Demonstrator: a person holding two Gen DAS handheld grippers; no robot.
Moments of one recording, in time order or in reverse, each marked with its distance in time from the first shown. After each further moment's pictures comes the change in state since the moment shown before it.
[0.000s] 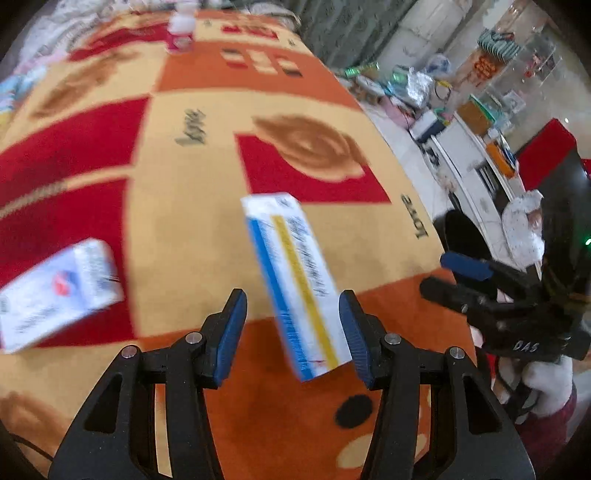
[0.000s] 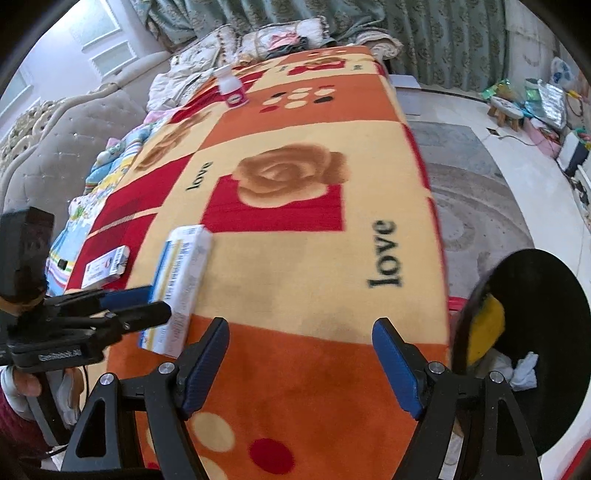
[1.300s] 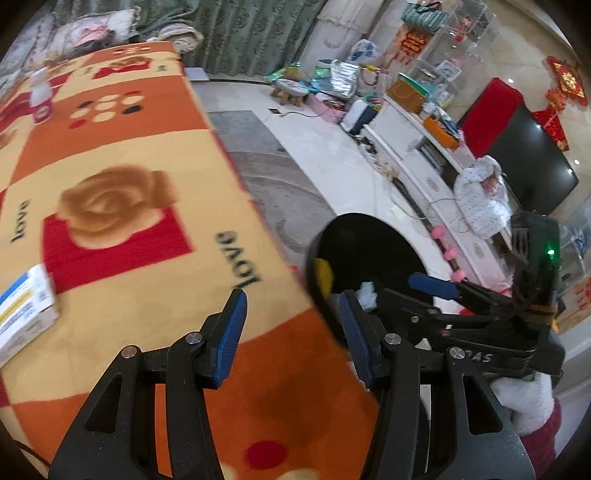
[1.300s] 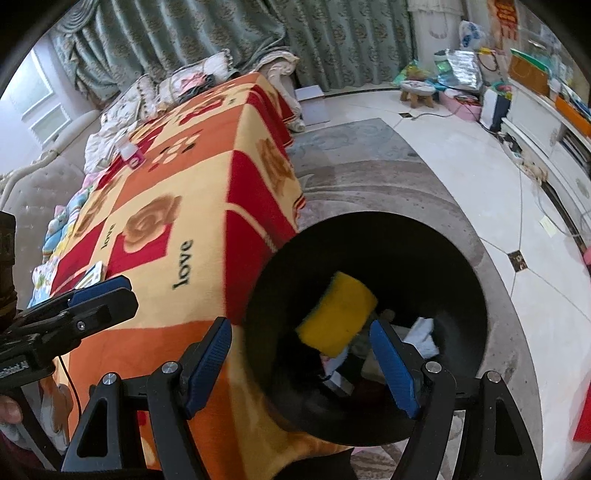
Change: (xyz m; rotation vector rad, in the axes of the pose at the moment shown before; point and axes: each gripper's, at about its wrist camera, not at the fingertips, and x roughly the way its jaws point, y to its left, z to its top) left arm 0.065 -0.170 0.036 0.196 -0.027 -0.150; right arm -0.074 -0.144 -0.039 0.233 -0.102 -0.151
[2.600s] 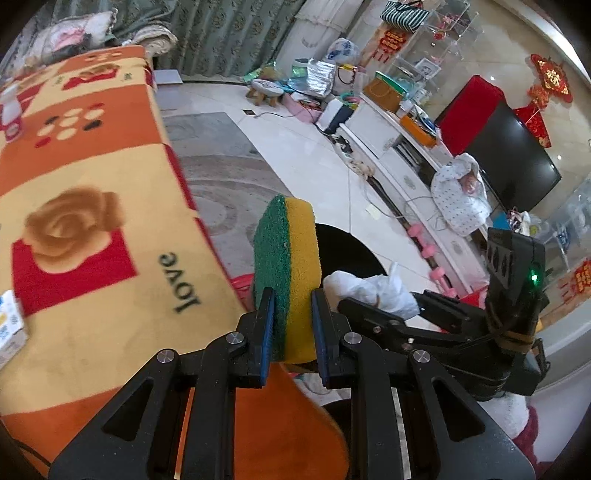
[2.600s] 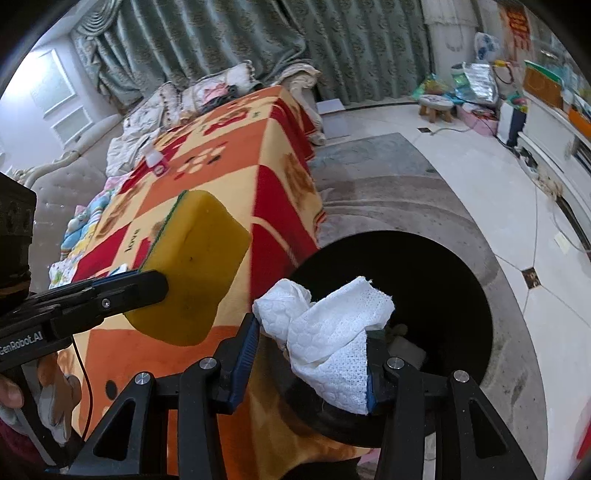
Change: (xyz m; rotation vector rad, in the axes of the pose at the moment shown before) left arm 0.012 -0.046 0.018 0.029 0.011 -0.110; right arm -0.014 -0.008 0.002 -0.023 -0.053 0.067
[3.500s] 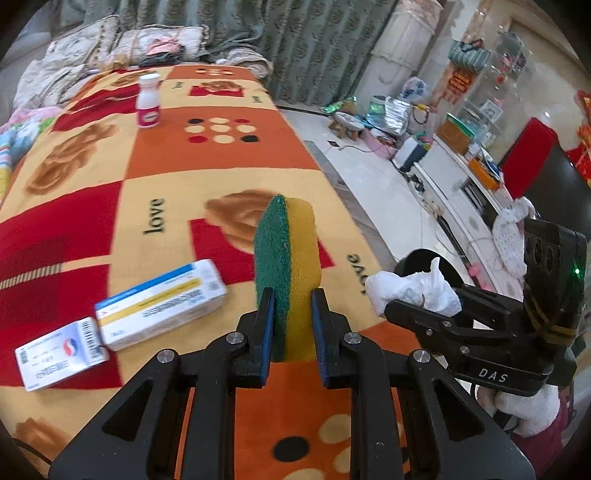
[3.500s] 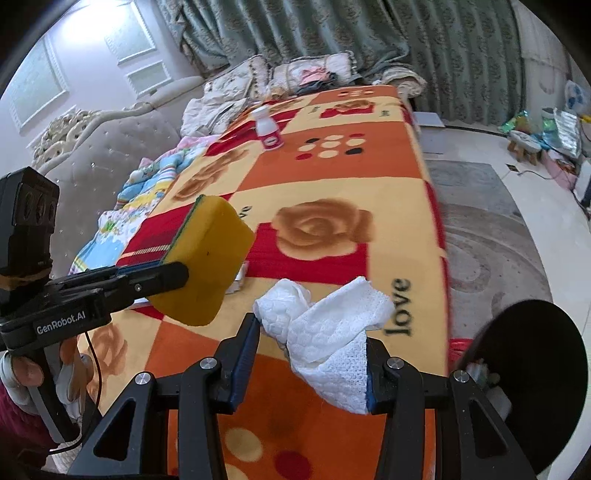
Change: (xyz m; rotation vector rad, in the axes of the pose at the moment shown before) left arm -0.116 0.112 -0.039 -0.110 -0.126 0.253; right arm 0.039 0.153 0.013 -0.239 0.023 0.193
